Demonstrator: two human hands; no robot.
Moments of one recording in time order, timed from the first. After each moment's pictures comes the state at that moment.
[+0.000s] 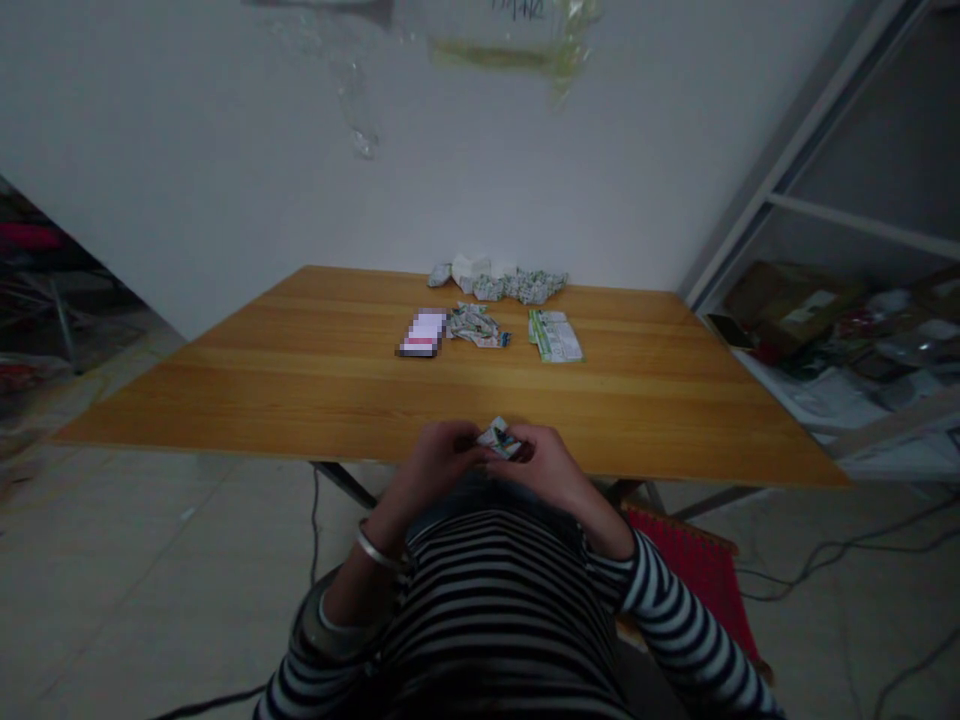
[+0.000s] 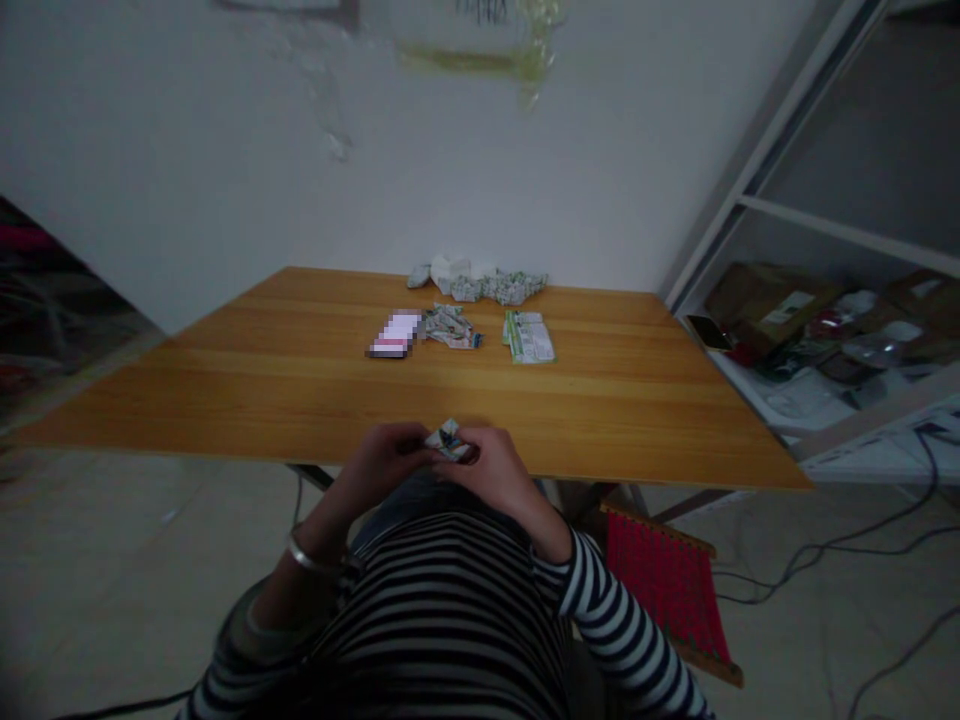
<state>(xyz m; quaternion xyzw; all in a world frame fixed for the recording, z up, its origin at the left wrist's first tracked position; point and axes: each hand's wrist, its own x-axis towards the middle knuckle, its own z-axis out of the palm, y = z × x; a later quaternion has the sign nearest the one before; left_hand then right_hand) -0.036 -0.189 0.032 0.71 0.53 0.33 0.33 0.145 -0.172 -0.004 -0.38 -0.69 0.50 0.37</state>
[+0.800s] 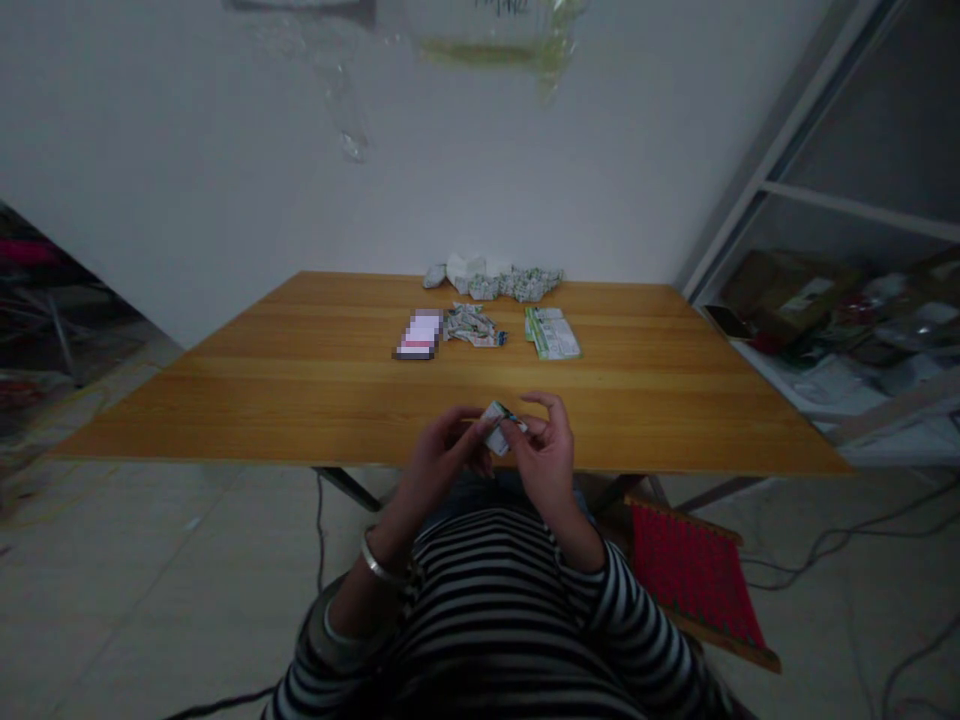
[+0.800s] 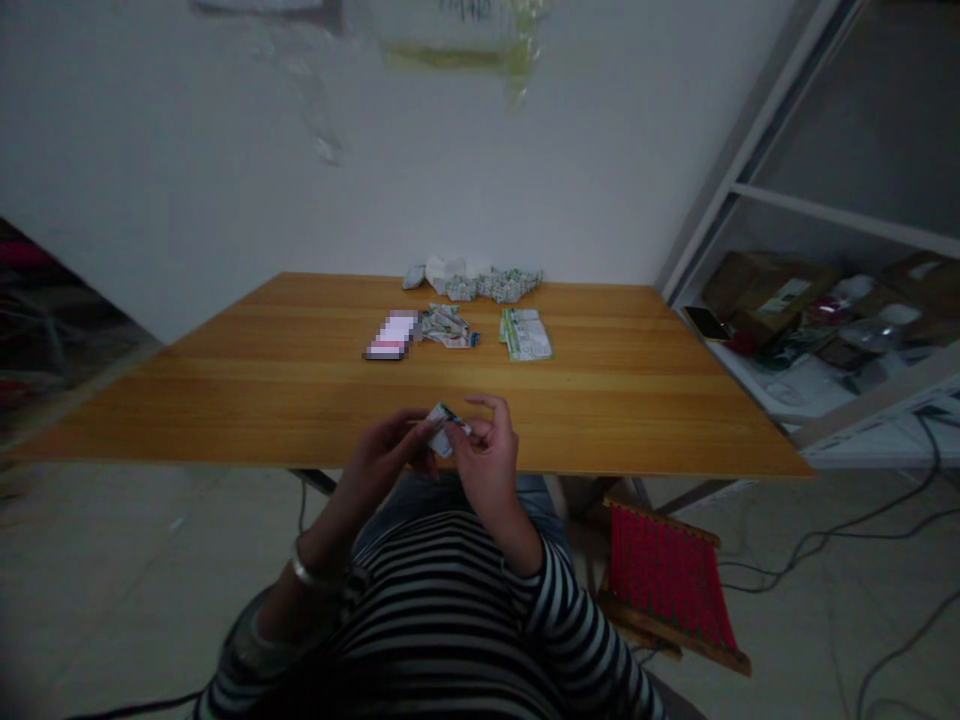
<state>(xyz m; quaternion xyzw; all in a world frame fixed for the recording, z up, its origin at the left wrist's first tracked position) -0.018 -0.199 0.044 0.56 0.45 0.48 0.51 0.117 -0.191 0.017 -0.39 -0.50 0.46 0.62</state>
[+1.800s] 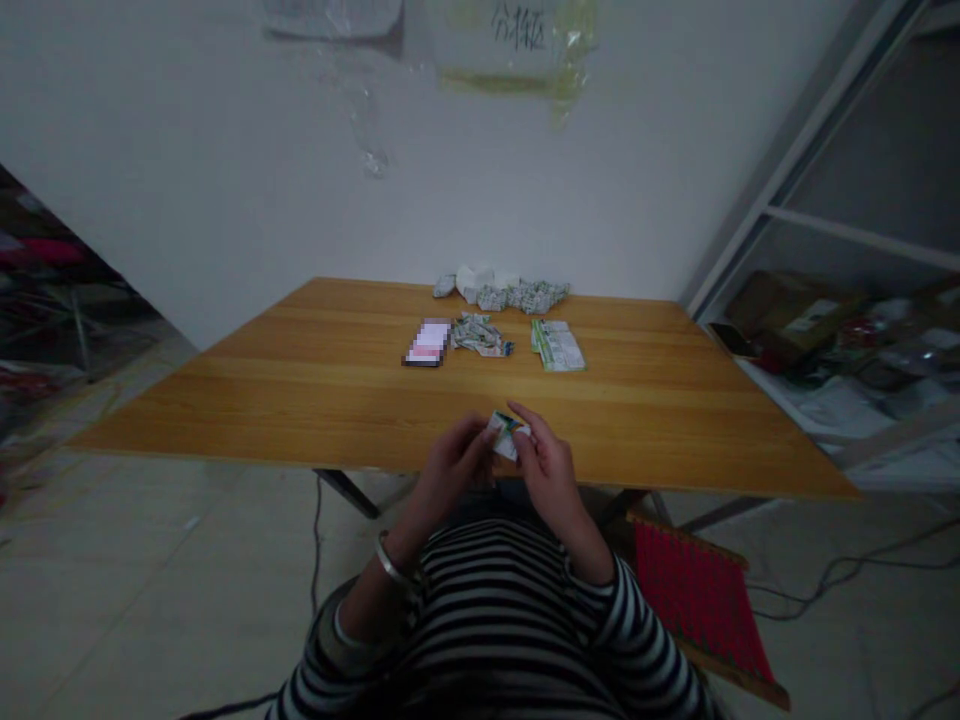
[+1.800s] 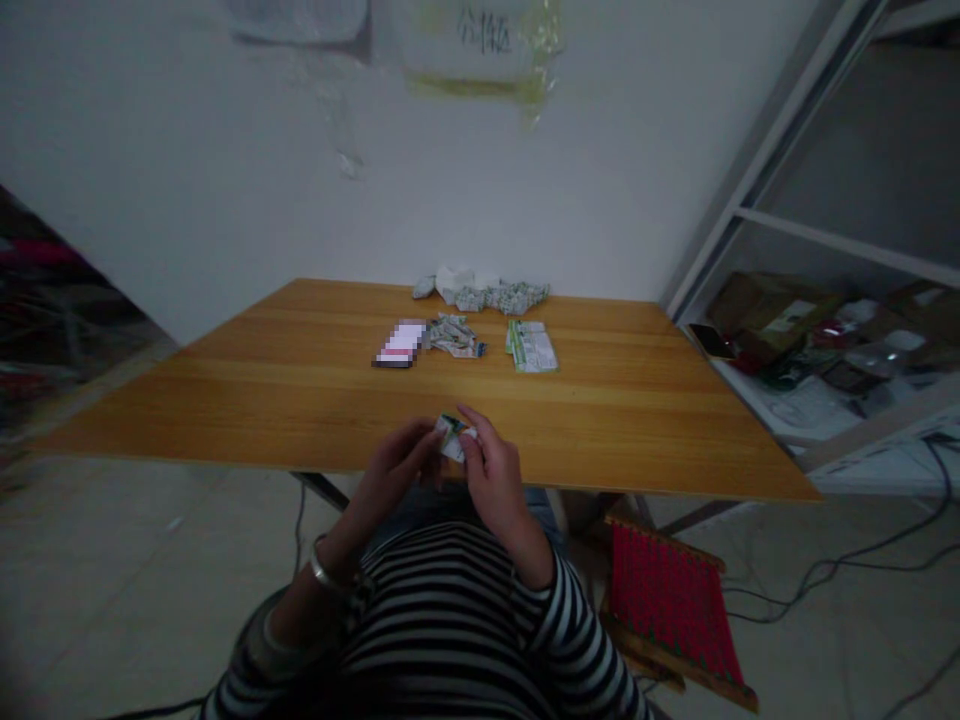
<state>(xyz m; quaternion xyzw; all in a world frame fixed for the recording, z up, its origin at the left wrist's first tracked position) -0.015 -0.198 0.028 0.58 0.44 0.49 0.48 0.135 -0.188 0.007 -0.42 -0.66 0.34 0.52</state>
